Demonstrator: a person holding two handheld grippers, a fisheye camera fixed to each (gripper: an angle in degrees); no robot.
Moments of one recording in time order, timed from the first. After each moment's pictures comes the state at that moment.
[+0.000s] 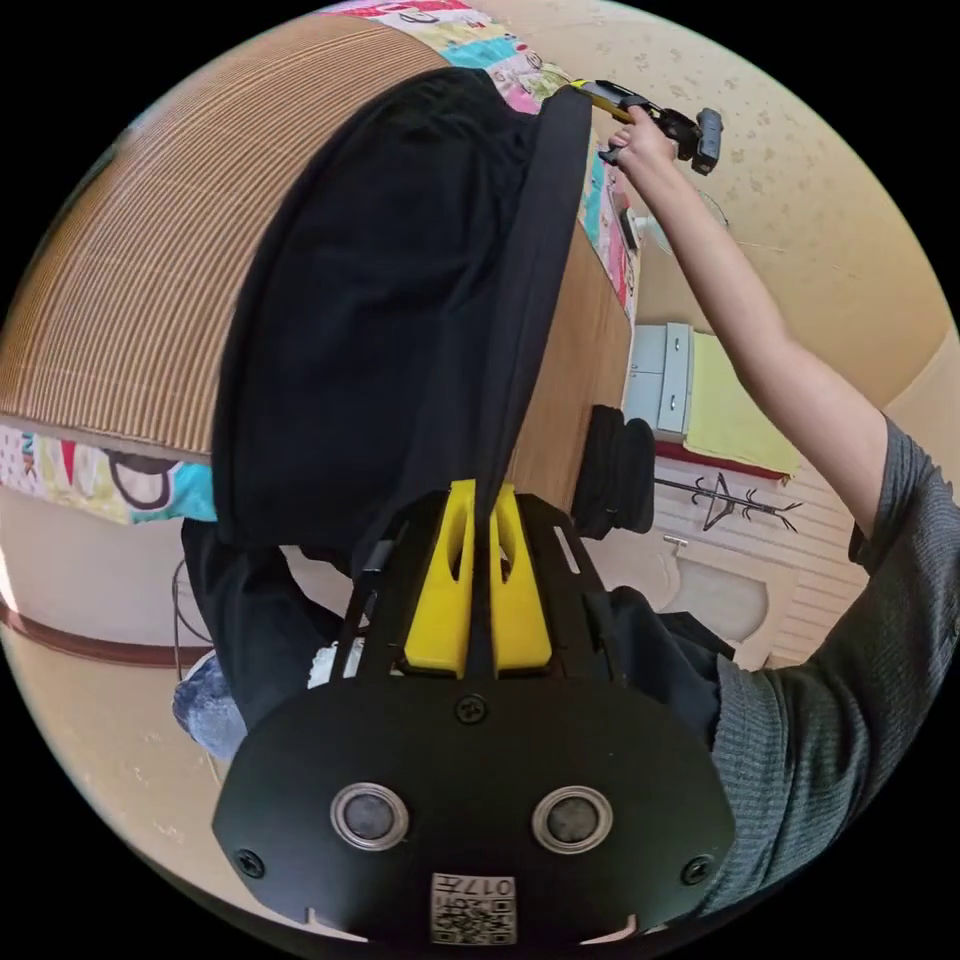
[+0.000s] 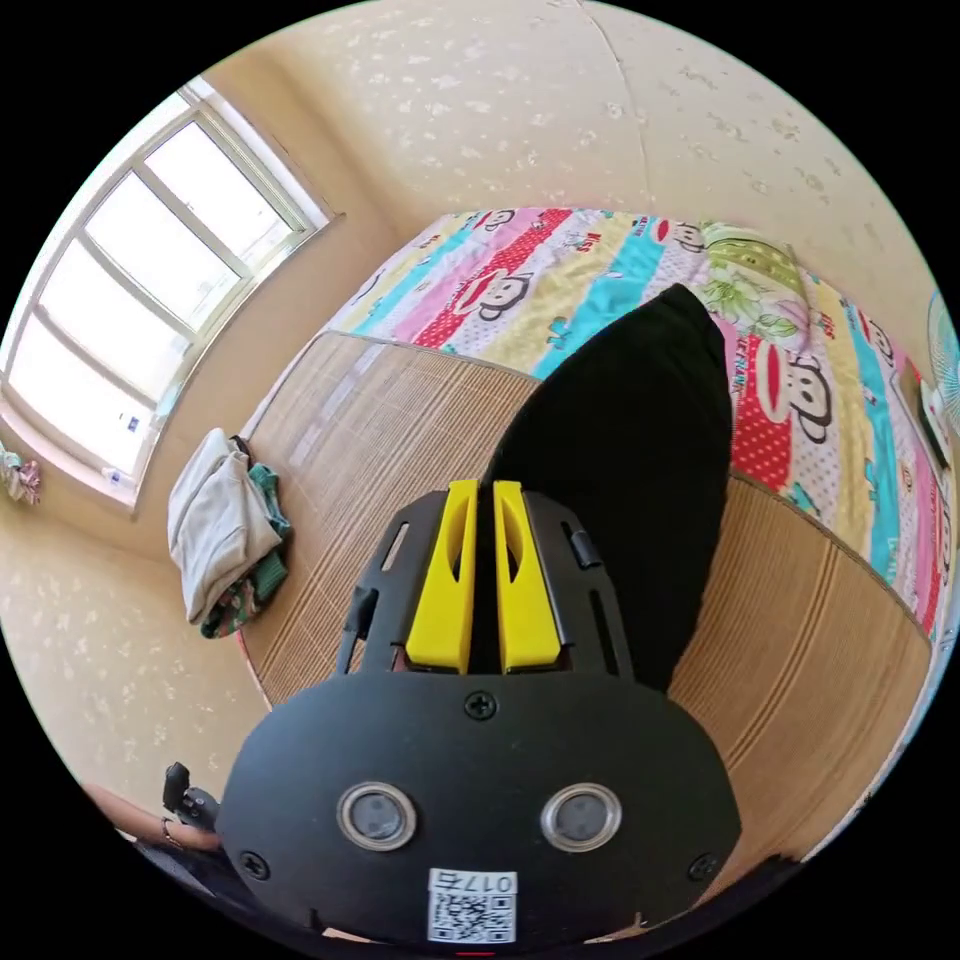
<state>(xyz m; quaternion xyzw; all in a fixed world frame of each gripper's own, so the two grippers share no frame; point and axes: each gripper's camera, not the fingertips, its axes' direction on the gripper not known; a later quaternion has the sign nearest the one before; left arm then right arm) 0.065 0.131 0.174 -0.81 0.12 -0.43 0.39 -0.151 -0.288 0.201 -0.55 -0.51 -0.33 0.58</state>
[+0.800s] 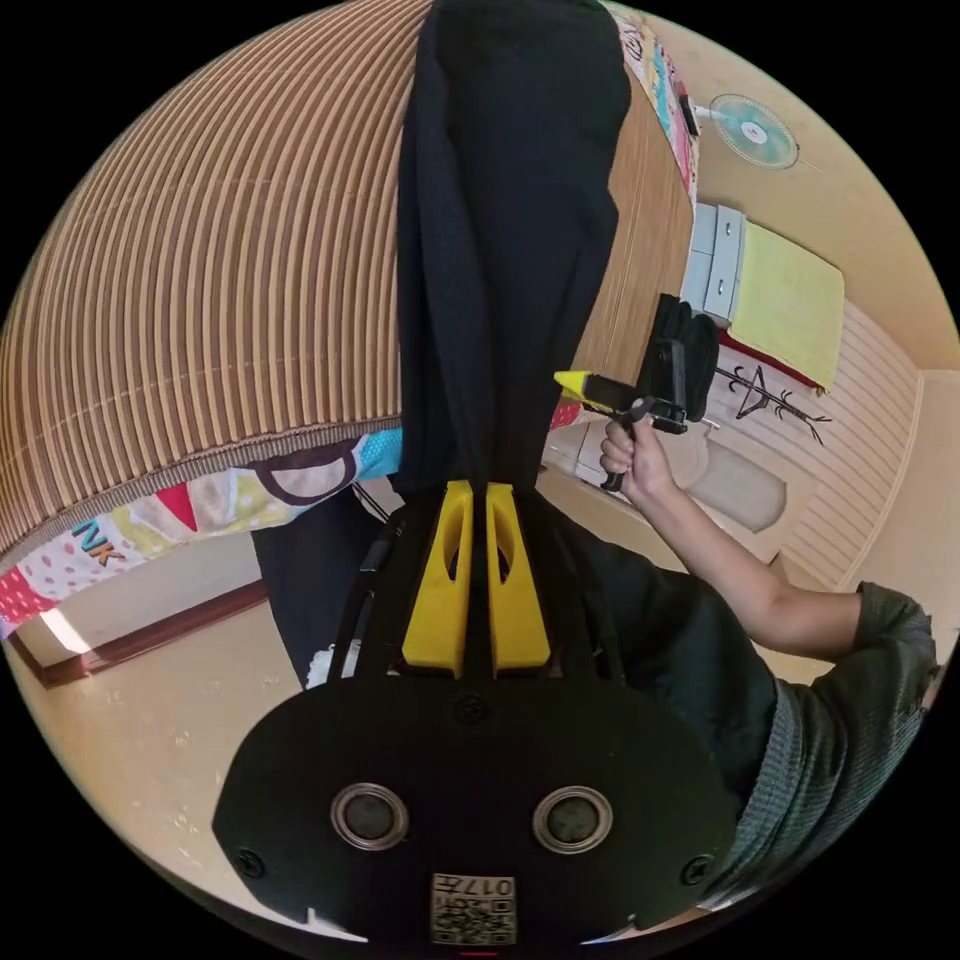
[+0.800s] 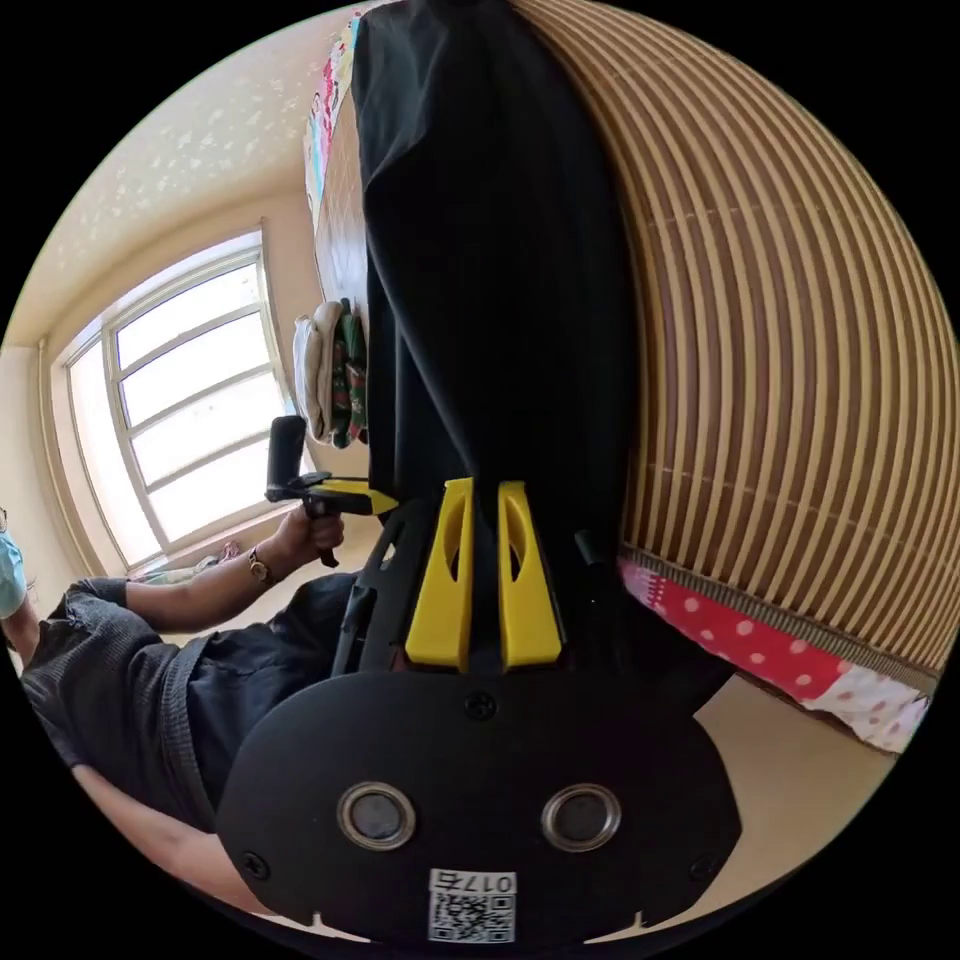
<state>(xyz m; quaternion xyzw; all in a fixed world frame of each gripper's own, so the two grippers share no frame) -0.059 0.230 0.225 -0.88 0.25 -0.35 0.21 0.234 -0.144 0.108 -0.83 -0.42 -0.04 0.38</state>
